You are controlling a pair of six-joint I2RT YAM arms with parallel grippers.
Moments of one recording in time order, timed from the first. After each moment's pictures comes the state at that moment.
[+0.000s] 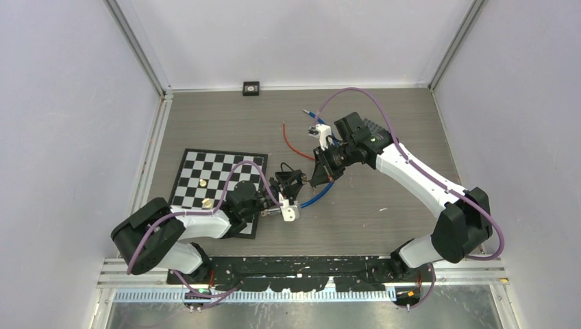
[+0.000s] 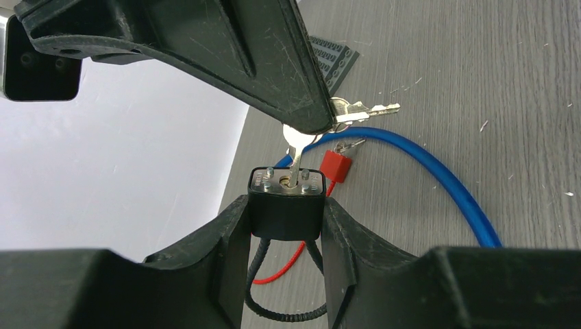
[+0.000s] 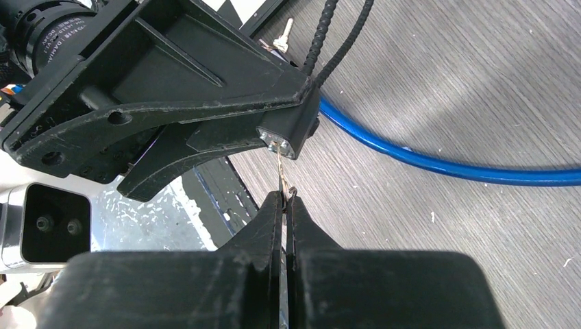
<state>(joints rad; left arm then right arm) -0.85 1.38 0.35 1.02 0.30 0.94 0.55 1.45 1.22 -0.74 -0.63 0.04</state>
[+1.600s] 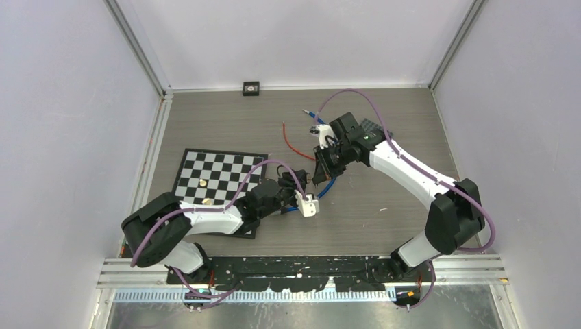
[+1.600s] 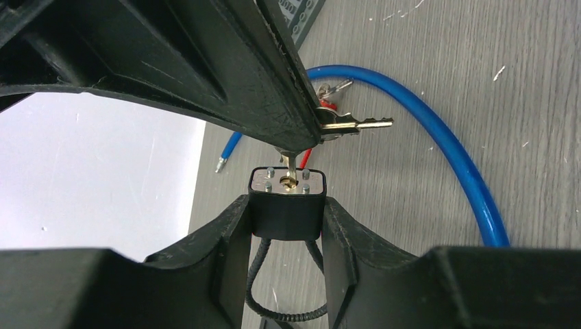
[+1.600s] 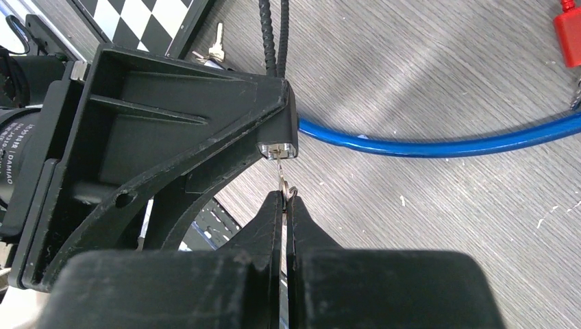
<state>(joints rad) -0.98 1.45 0.51 0.73 -0.01 0.97 0.56 1.51 1.23 -0.74 -0.47 0.14</state>
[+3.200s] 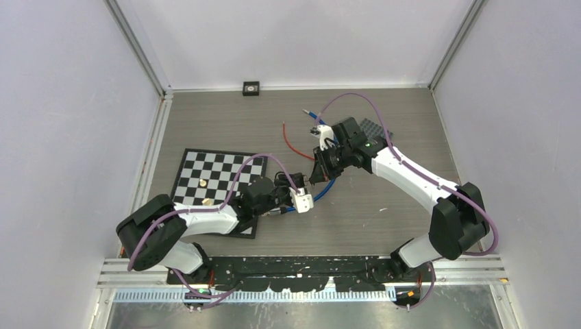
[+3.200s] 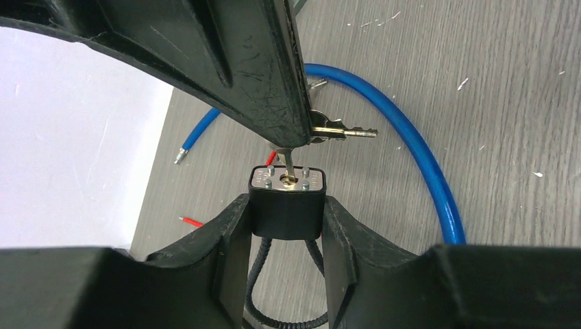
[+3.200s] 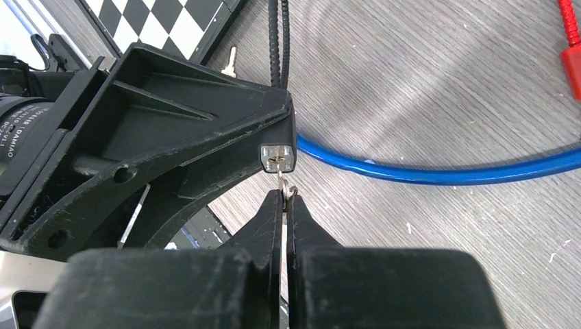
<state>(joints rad) -0.93 1.41 0.48 0.71 0.08 0.82 0.55 1.48 1.13 -0.58 -0.49 0.17</state>
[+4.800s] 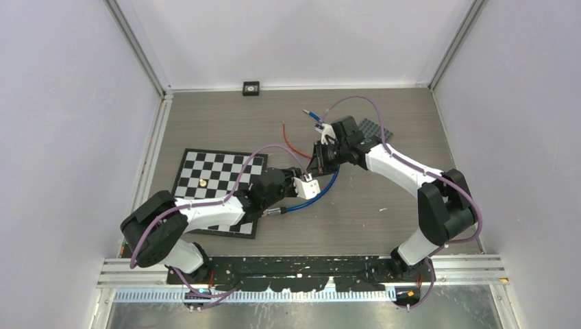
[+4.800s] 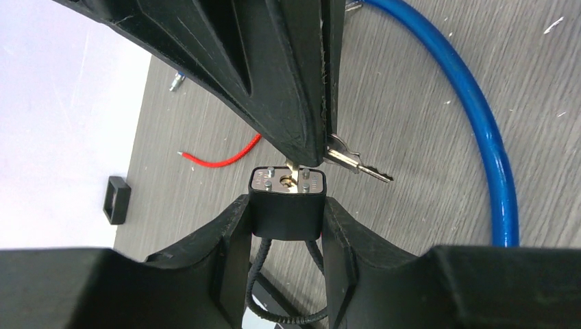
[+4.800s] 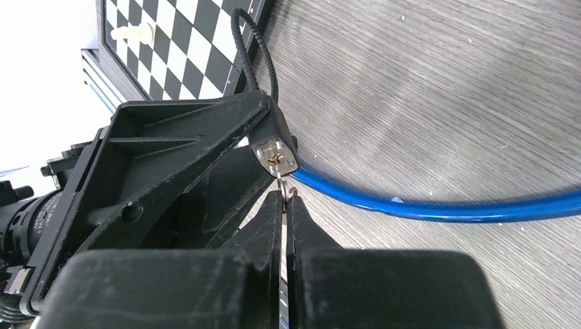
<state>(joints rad) -0.93 1.45 0.63 0.43 -0.11 0.76 0.51 1.58 1.10 -0.39 -0.57 0.44</state>
